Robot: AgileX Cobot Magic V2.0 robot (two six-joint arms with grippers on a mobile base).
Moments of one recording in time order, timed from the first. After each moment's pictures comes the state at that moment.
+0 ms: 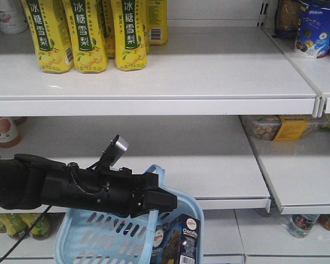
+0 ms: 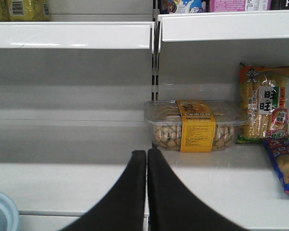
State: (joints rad) left arm -0.42 1.71 -0.83 -1.68 0.86 0.96; right arm 0.05 -0.01 0.03 -0.08 0.10 0.05
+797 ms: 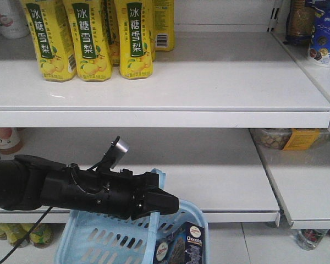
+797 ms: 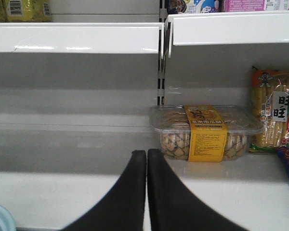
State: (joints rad) left arm -0.43 1.71 -0.83 -1.68 0.88 0.93; right arm 0.05 -0.01 0.03 -0.08 0.10 0.05
